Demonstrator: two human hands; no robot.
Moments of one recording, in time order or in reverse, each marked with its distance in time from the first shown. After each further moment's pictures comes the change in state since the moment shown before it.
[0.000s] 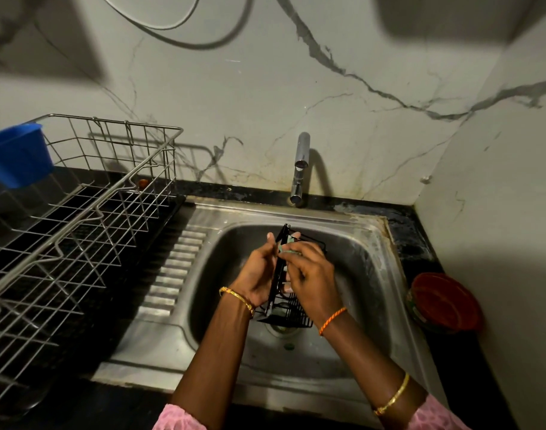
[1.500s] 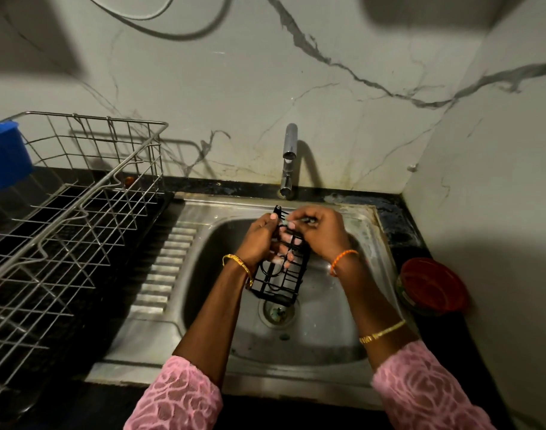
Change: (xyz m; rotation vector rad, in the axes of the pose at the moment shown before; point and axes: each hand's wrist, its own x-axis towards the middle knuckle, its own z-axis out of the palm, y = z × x) left_hand 0.027 0.017 0.010 0.539 0.178 0.213; right_hand 0.059 0.030 -0.024 0.248 -0.109 0.407
